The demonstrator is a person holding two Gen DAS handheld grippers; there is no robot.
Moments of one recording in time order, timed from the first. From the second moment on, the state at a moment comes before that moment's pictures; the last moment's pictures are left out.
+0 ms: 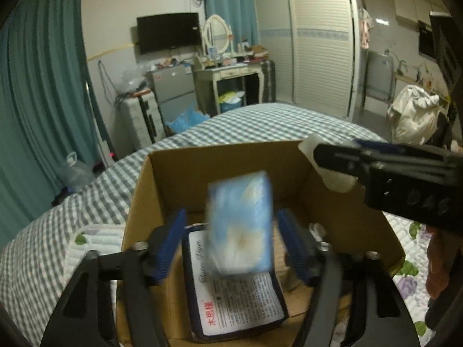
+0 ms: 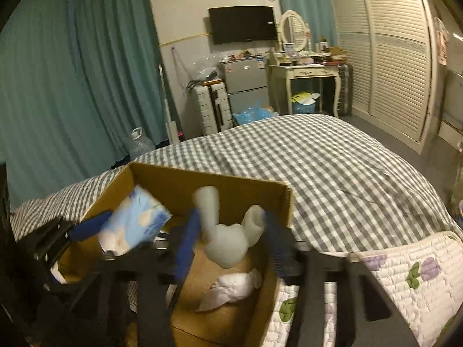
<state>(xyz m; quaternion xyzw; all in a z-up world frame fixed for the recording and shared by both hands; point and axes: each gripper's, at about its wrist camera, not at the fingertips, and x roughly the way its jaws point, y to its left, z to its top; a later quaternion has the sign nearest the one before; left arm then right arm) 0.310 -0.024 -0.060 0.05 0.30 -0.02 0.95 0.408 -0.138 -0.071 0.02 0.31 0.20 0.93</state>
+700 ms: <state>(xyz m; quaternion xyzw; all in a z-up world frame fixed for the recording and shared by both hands) 0.132 0.009 0.092 0.04 0.20 0.01 0.98 0.200 -0.176 0.097 -0.02 0.23 0.15 0.96</state>
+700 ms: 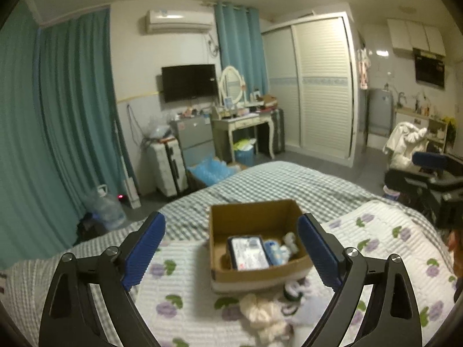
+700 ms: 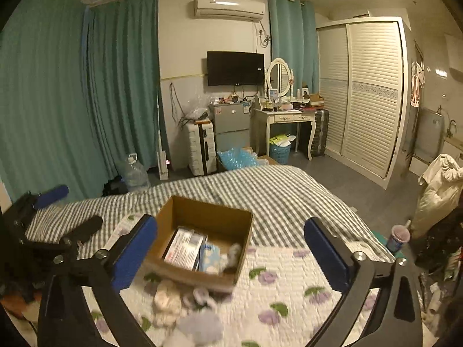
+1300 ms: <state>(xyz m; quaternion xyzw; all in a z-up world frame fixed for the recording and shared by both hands) 0.094 0.037 -0.048 -0.02 0.29 0.00 0.96 0.156 -0.136 -0.091 -0.04 0.35 0.16 0.92</state>
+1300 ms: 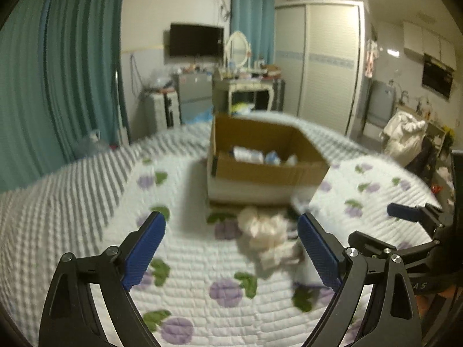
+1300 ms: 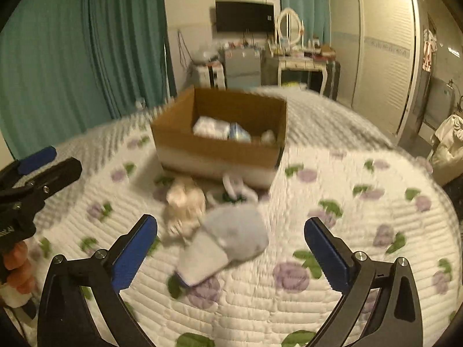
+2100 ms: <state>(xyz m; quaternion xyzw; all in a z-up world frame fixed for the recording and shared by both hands) 0.119 0.014 -0.131 -0.01 0.37 -0.01 0.93 0.197 -0.144 -0.154 0.01 0.37 0.17 0.91</state>
